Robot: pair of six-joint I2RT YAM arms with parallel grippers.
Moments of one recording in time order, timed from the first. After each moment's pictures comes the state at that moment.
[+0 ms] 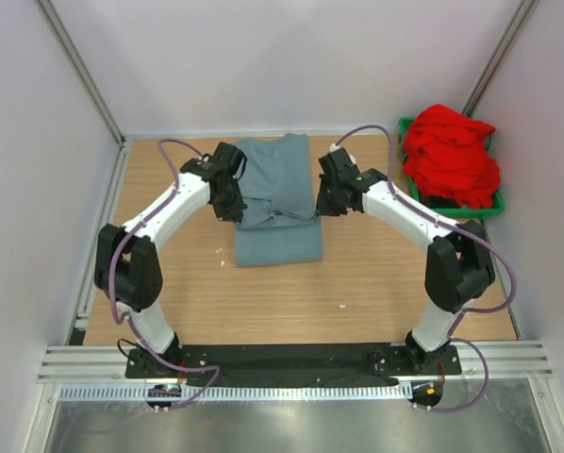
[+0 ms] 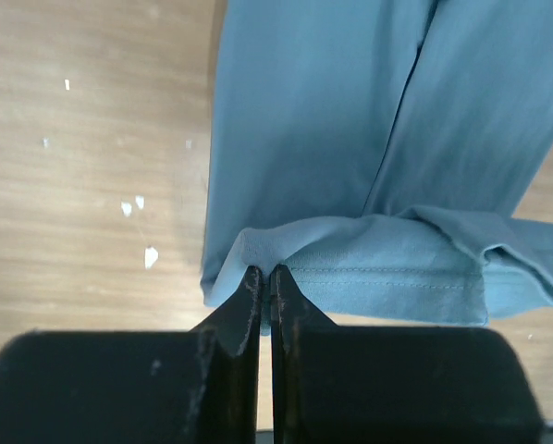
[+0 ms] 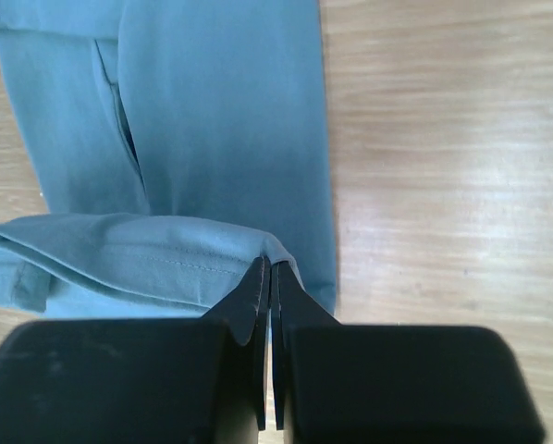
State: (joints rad) left arm -0.43 1.74 1.48 -0.91 -0.08 -0.68; right arm 0.53 1.70 1.37 -0.61 0.08 0.63
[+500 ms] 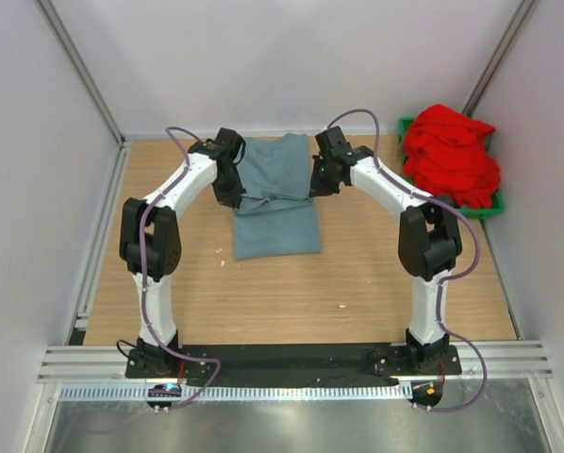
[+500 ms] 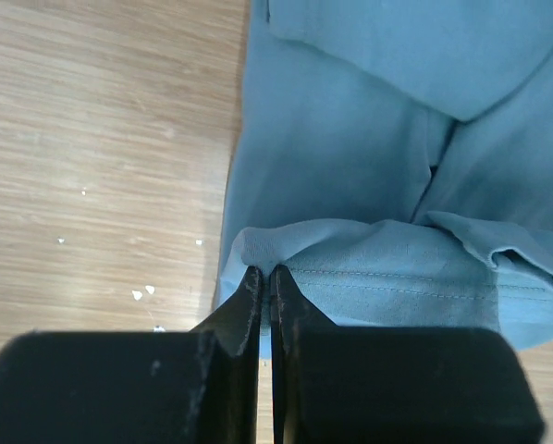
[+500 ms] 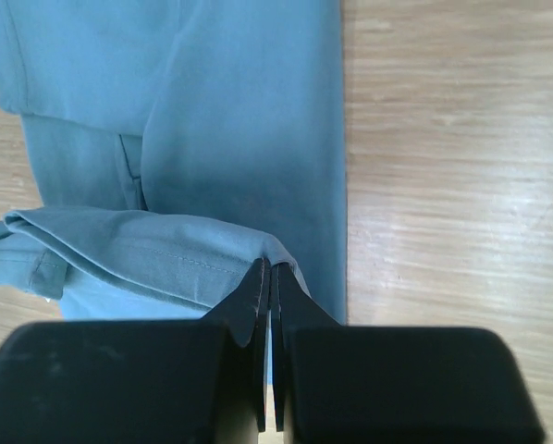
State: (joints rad) left arm -0.35 2.01 1.74 -0.95 -0.07 -0.62; right arm 0.44 1.99 1.67 -0.63 -0.02 0.54
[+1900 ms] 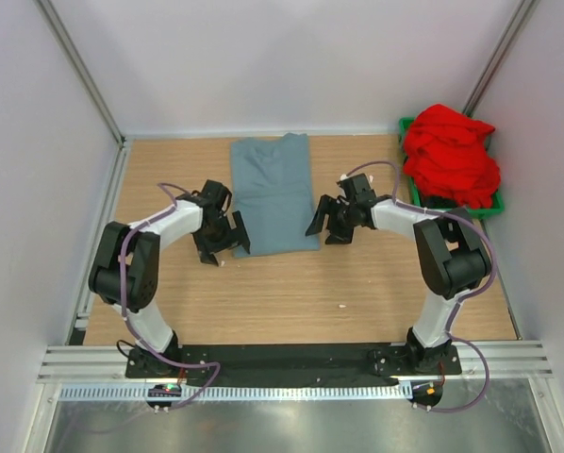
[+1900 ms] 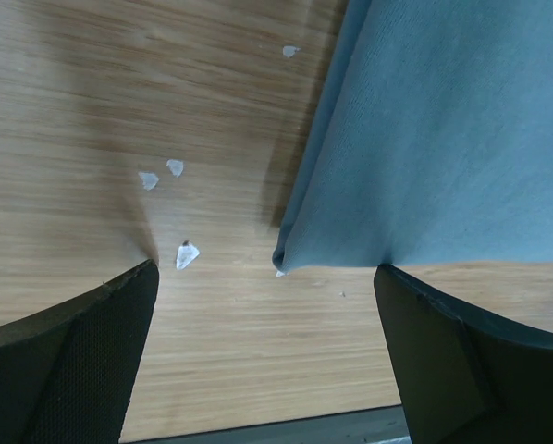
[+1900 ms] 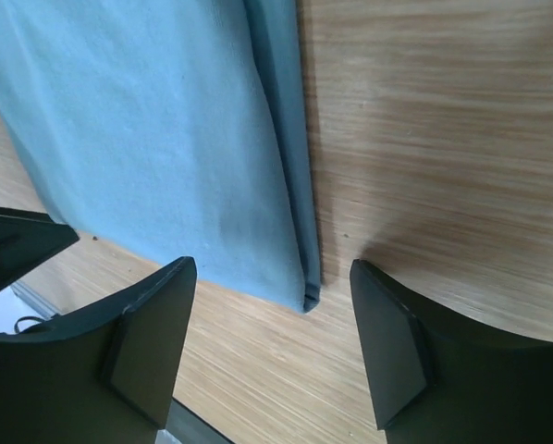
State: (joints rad) left arm -0.32 1.73 1.10 -0.71 0.11 -0.66; right arm 0.37 1.82 1.07 -0.26 -0.38 0.64
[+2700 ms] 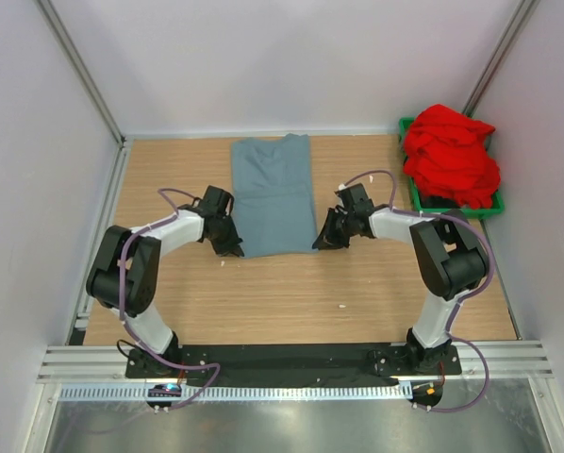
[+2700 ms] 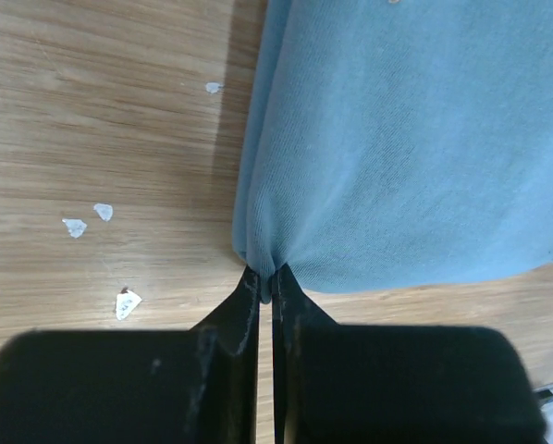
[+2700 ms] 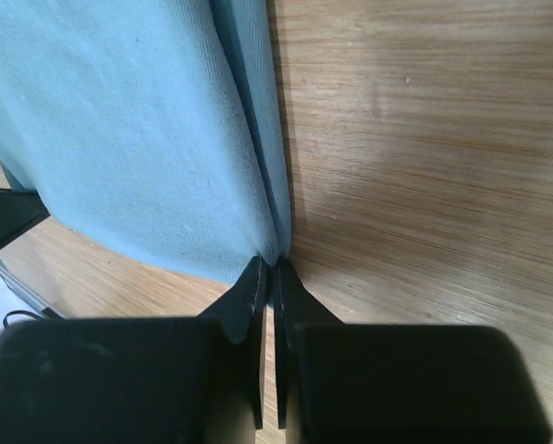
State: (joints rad) left arm -0.36 1.70 0.97 -0.45 0.14 -0.73; right arm 0.40 1.81 0.97 -0.17 -0.39 0.68
